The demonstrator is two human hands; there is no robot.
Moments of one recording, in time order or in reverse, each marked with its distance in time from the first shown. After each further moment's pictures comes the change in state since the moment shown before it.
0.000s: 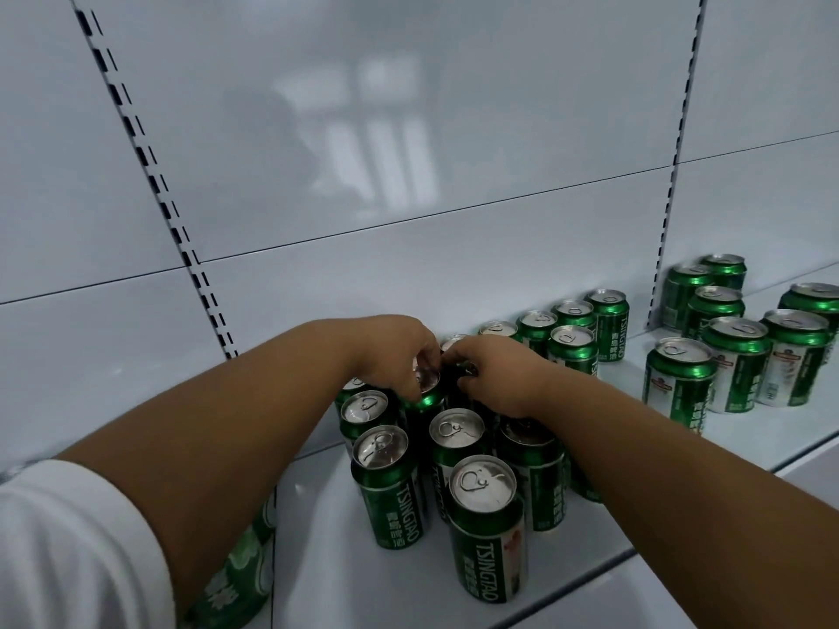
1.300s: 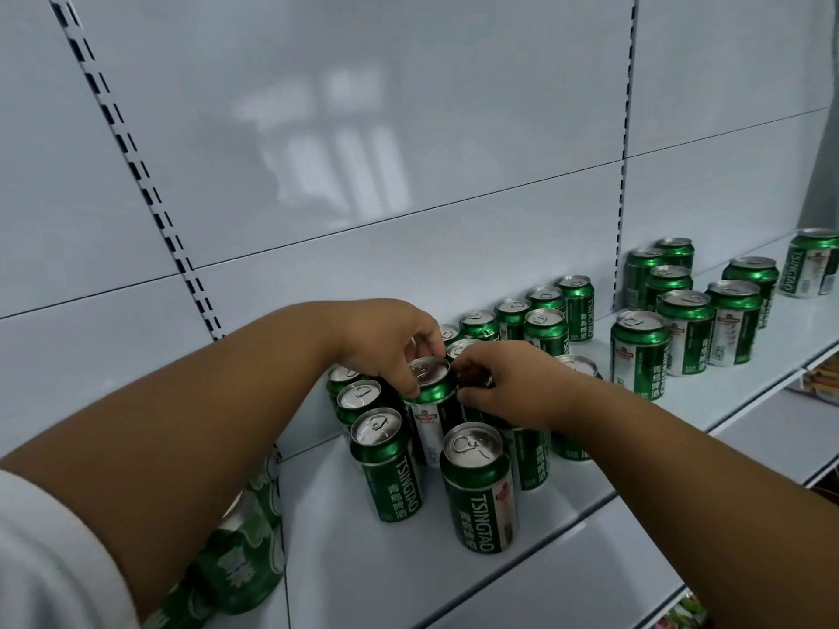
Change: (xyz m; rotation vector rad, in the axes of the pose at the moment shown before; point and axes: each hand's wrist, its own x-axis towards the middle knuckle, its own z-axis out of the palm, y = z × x) left_hand -0.043 0.026 -0.021 -0.110 -0.011 0.108; right_hand -0.072 -0.019 -0.007 0.075 0.072 0.022
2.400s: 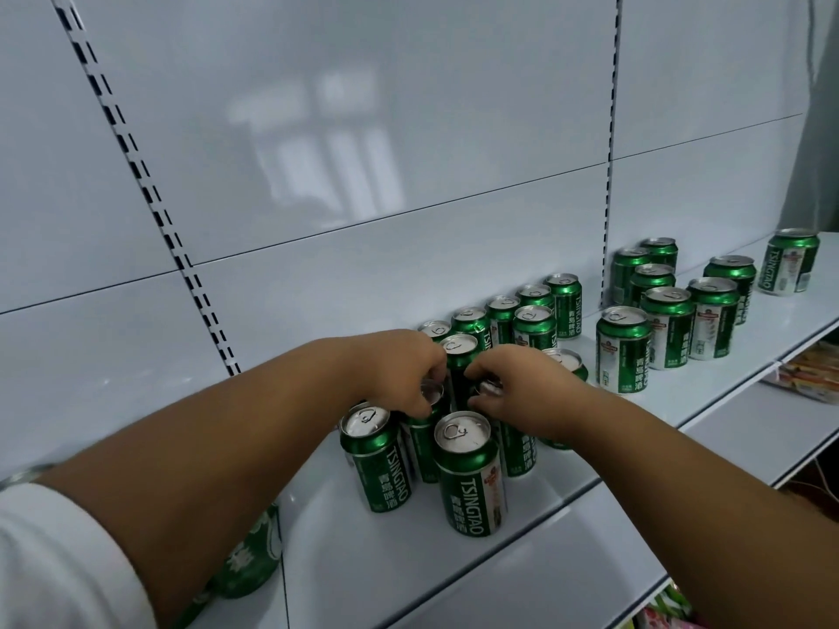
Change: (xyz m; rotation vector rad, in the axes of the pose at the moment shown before) left_hand 0.007 0.016 0.041 0.211 0.012 0.039; right_hand -0.020 0.008 0.007 -0.150 0.080 0.054
